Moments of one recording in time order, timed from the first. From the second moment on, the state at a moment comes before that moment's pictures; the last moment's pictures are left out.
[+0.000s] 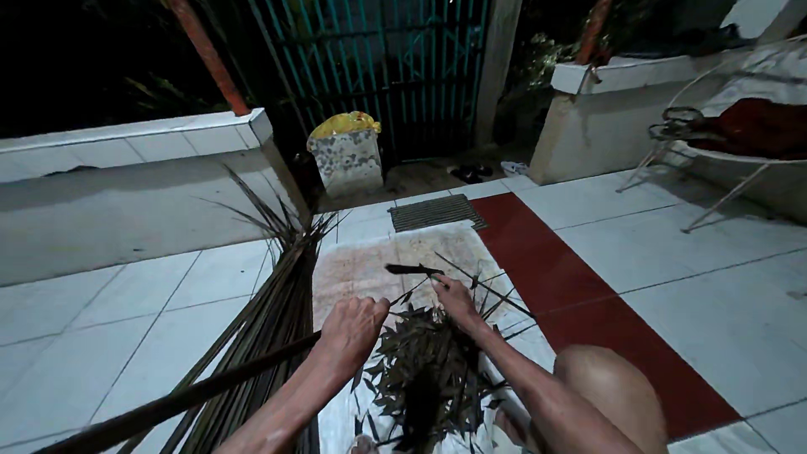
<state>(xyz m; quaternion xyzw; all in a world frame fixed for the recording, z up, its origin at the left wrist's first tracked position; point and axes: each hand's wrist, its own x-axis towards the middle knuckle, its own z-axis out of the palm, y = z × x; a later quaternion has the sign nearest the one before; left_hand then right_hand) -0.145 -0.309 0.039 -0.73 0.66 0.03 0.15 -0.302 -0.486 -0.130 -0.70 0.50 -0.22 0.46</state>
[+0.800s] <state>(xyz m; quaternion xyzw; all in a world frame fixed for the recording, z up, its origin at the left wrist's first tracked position) -0.100 -0.314 0.014 -0.78 0.62 0.06 0.08 -0.333 -0.480 -0.131 -0.79 0.44 0.15 0.41</state>
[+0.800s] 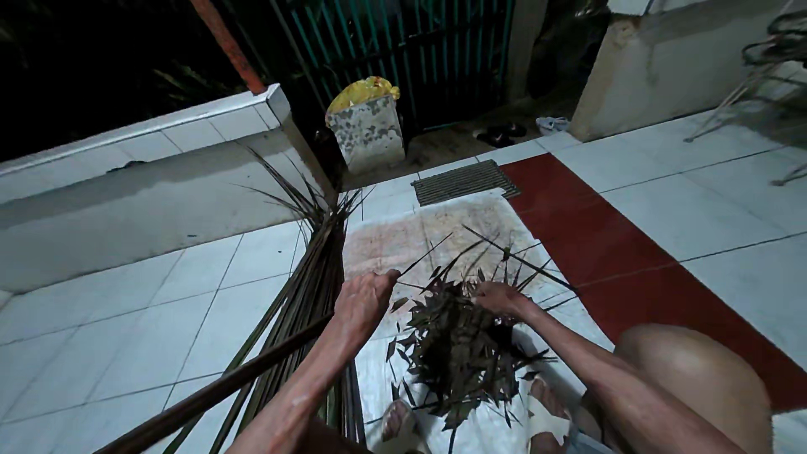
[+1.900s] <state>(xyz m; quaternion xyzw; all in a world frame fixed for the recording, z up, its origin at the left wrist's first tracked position) -0.137 -0.317 0.010 -0.72 0.69 -0.06 0.05 -0.329 -0.457 -0.089 -0.71 0.48 -0.28 0.42</state>
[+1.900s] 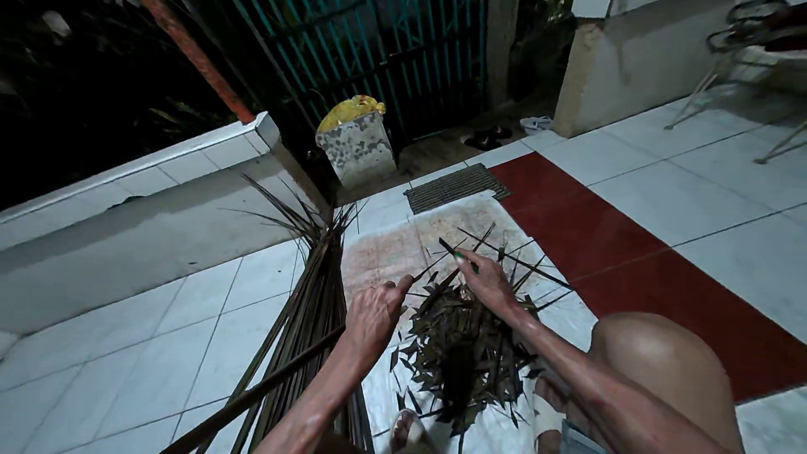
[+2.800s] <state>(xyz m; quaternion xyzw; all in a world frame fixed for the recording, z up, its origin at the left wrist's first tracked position) -0.107 -0.319 0.007 -0.72 0.67 0.17 -0.06 -0.317 -0.421 -0.097 -0.75 0.37 -0.28 0.47</state>
